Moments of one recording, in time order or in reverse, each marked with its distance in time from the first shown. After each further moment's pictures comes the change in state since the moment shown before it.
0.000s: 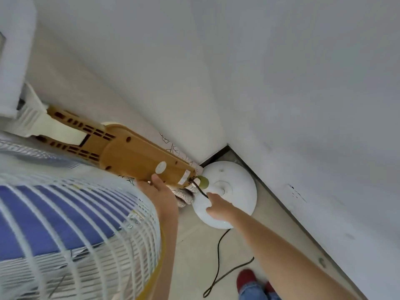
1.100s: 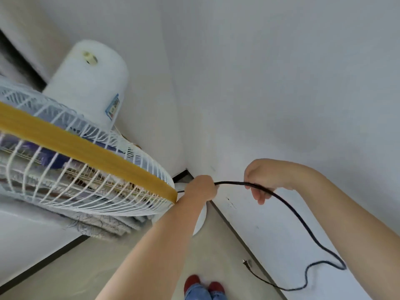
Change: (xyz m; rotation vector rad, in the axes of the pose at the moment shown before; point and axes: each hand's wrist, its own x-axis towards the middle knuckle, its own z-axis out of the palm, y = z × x) left_hand -0.150 0.143 -0.063 0.732 -1.042 0.621; right_hand -0.384 -0.095 -0.168 -0.157 0.095 0.125
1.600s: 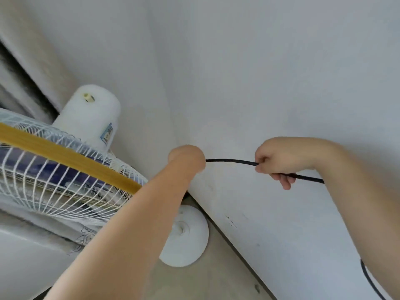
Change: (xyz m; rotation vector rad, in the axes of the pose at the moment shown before) left_hand -0.041 0.048 -0.114 0.377 0.112 -0.116; right_hand -0.084 -0.004 -0.047 -0.338 0.237 -0.102
